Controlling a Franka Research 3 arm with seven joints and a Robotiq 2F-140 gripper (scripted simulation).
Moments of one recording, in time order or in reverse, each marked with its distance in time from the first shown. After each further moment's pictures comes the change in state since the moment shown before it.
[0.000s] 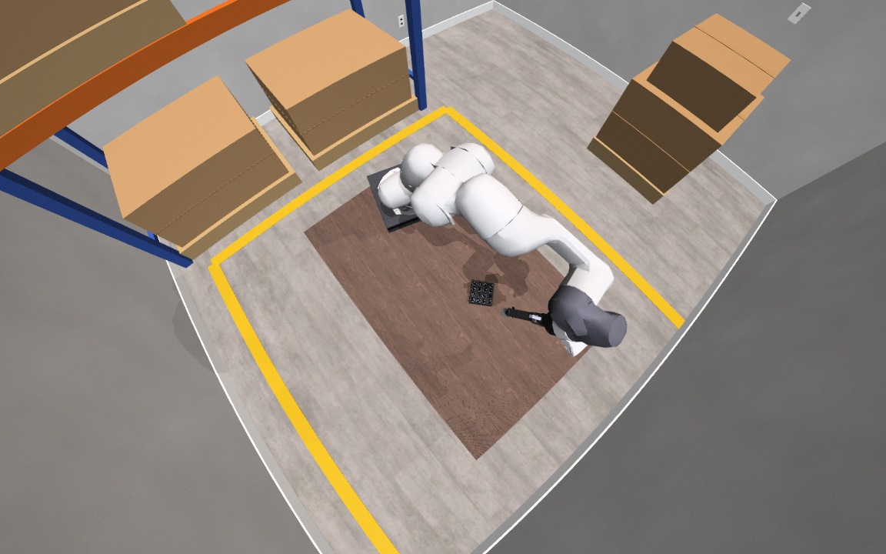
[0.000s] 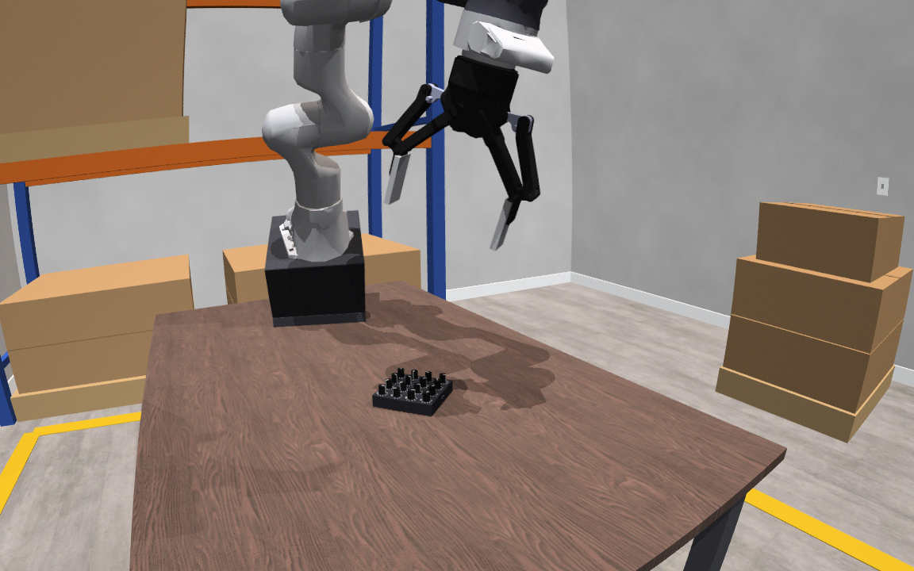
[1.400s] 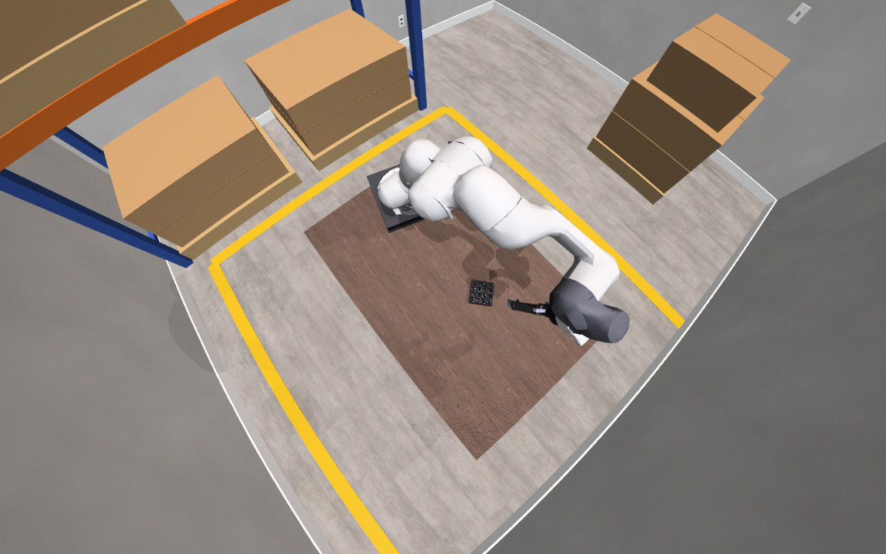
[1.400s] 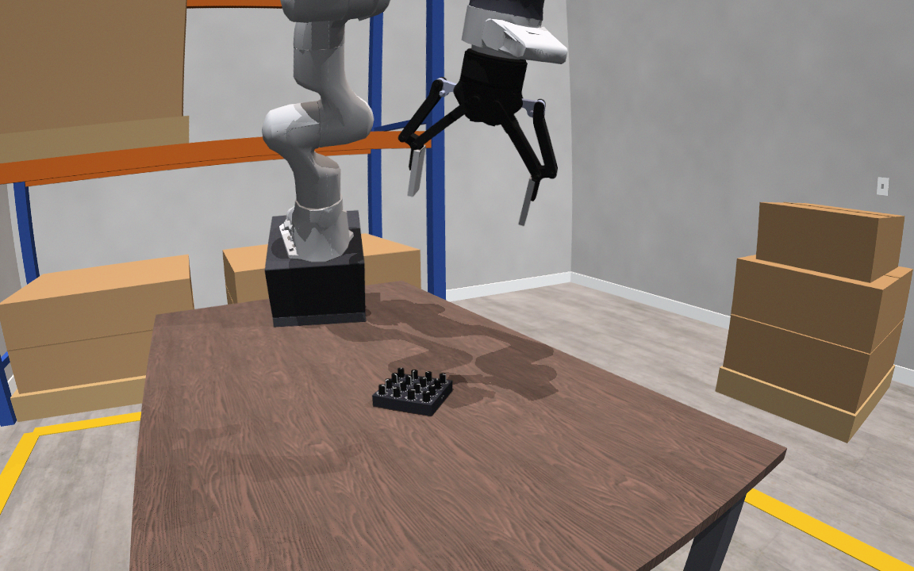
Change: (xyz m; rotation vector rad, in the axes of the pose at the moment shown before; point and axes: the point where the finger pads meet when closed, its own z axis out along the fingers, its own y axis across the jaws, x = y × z) arm -0.048 -0.009 -0.013 0.066 -0.103 -0.195
